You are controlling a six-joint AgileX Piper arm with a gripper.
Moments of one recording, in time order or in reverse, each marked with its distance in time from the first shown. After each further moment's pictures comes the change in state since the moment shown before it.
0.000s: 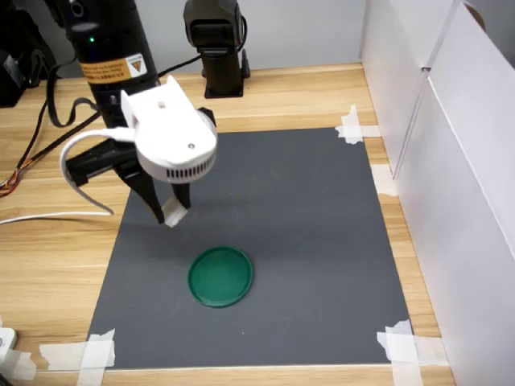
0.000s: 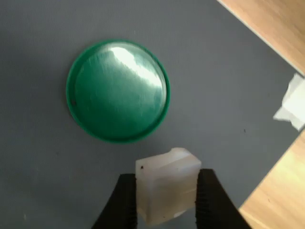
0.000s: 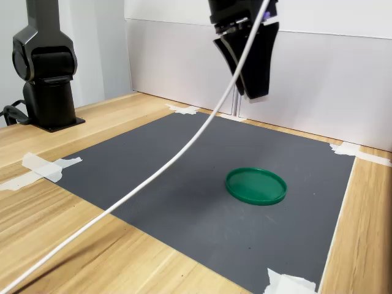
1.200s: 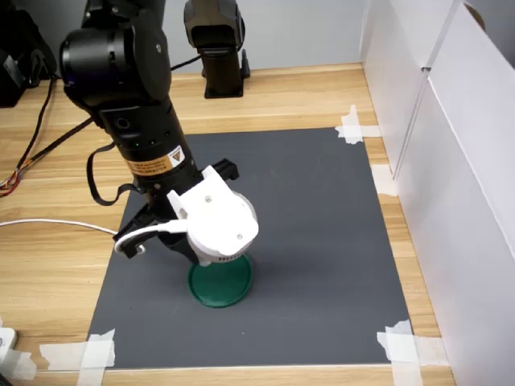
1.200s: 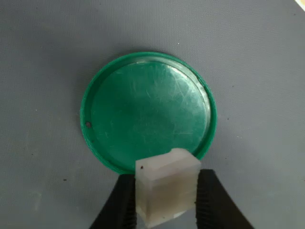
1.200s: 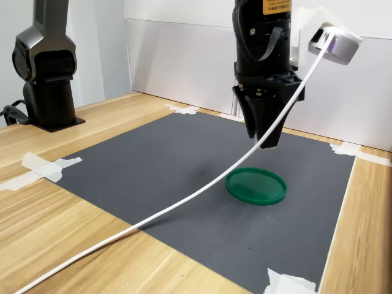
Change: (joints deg) arm 1.6 10.3 -3.1 0.7 2.2 -2.8
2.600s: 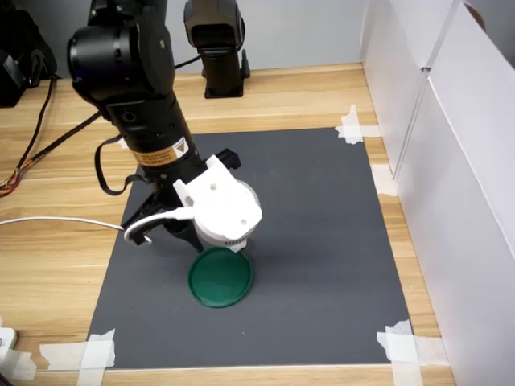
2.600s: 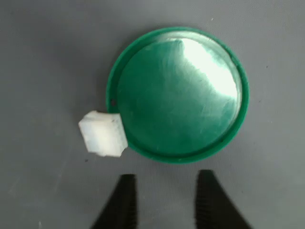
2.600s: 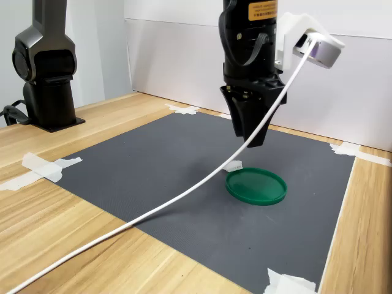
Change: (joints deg) arm 0.0 -4.5 7.1 0.6 -2.1 -2.2
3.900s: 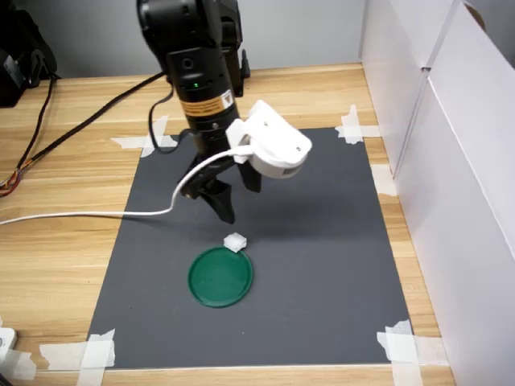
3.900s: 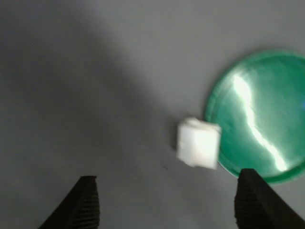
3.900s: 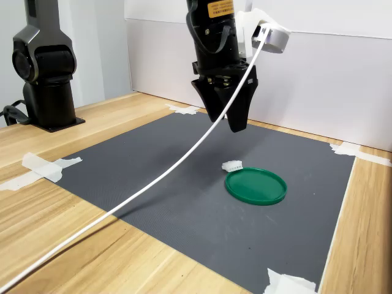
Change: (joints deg) arm 7.9 -11.7 19.2 0.7 -12.9 -4.9
